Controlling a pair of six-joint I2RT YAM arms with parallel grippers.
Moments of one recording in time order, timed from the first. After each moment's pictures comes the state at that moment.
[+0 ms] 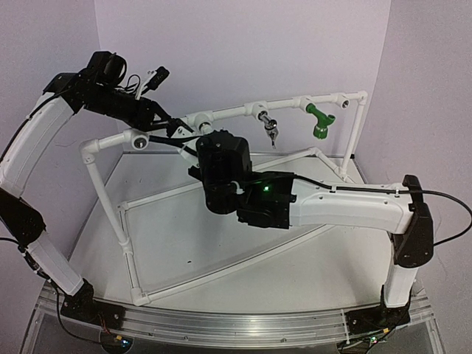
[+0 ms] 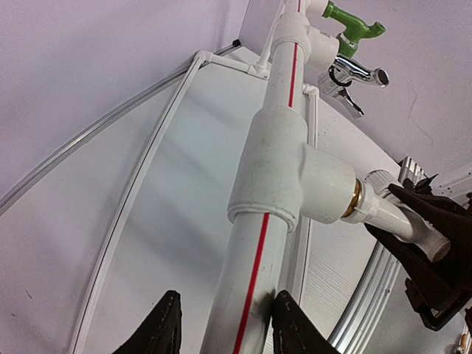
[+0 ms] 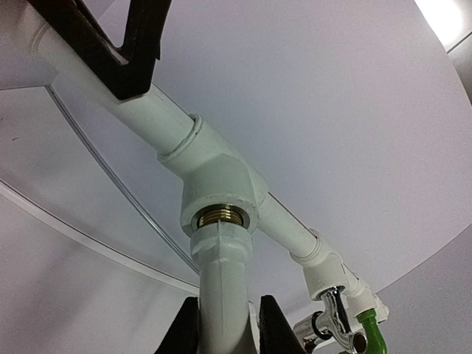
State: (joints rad) left arm -0.45 1.58 2.01 -1.10 0.54 0.14; right arm 1.30 1.94 1.80 0.09 1.12 -0.81
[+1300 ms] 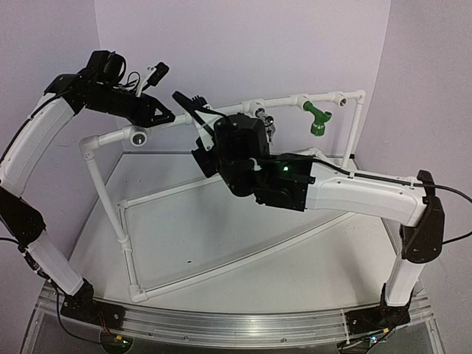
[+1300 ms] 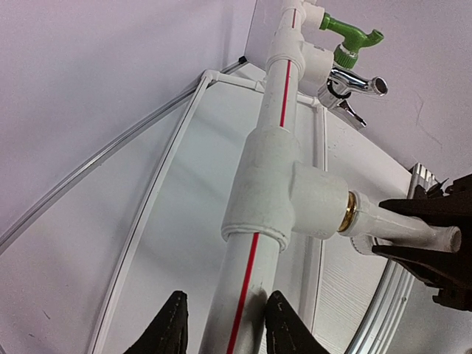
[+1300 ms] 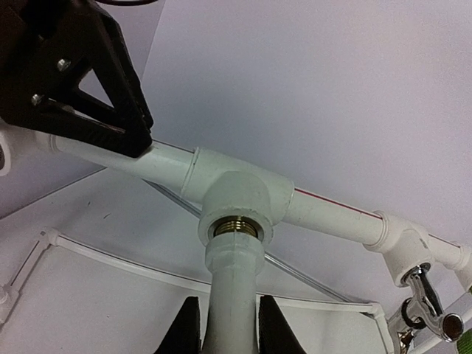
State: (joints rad) left arm -0.44 1.58 1.99 -1.02 0.54 0.18; right arm 1.22 1.87 1.80 -0.04 0.81 -0.26
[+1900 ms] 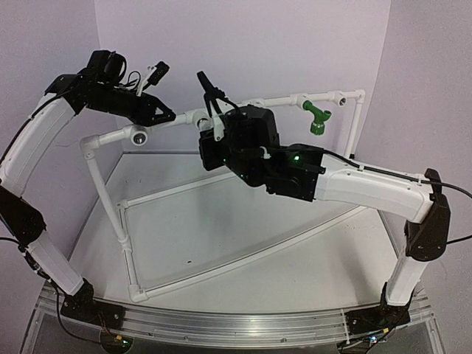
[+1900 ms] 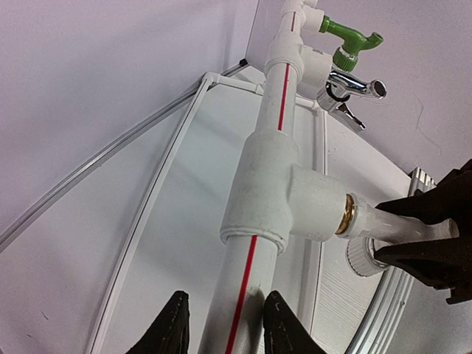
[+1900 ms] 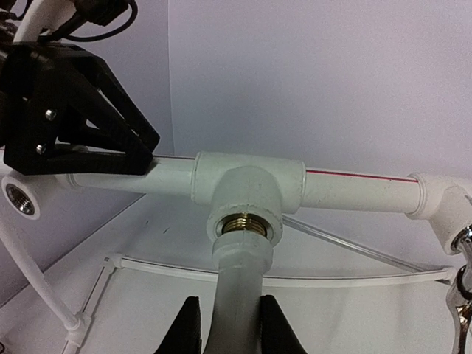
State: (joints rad) left arm -0.44 1.58 1.99 -1.01 0.54 0.16; right arm 1.17 1.83 1.79 -0.12 0.64 0.07
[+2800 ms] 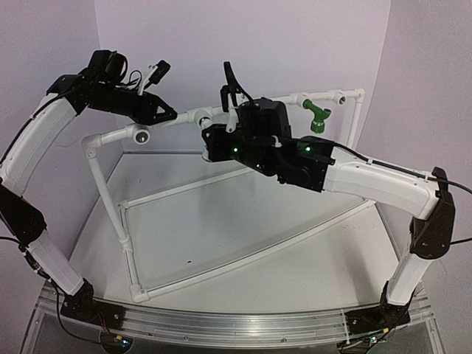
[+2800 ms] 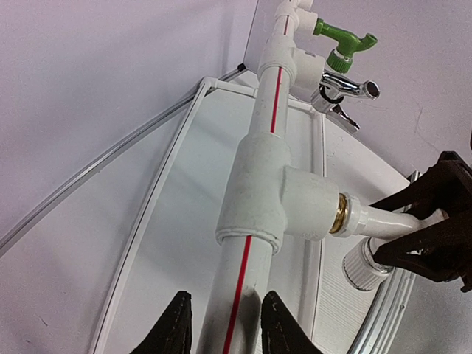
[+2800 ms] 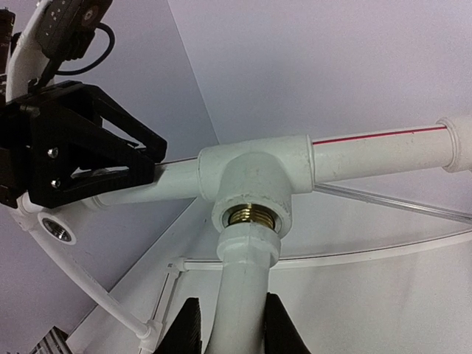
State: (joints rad) left arm -0.44 1.59 1.98 -0.98 0.54 0.15; right arm 1.11 1.79 1.77 -0.16 0.42 0.37
